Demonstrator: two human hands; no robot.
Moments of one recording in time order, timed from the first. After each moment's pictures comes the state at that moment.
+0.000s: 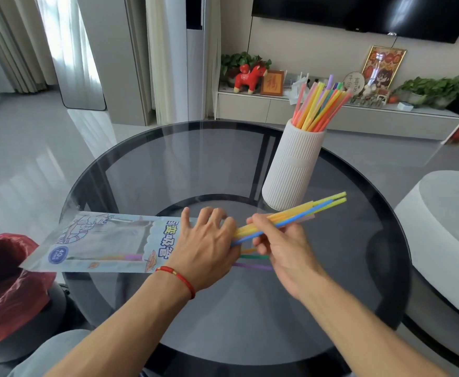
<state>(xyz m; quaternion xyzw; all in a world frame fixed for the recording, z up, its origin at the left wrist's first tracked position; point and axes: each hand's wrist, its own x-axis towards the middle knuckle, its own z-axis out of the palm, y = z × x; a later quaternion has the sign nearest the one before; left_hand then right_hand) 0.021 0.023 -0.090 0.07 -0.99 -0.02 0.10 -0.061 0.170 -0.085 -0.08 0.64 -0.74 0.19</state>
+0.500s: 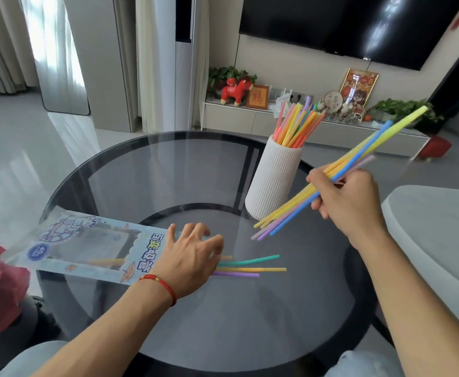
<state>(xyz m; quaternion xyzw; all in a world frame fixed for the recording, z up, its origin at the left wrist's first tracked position) 0.018 0.018 -0.103 0.06 -0.99 -0.12 0.09 -0.126 0.248 0.023 -0.22 0.84 -0.48 -0.13</state>
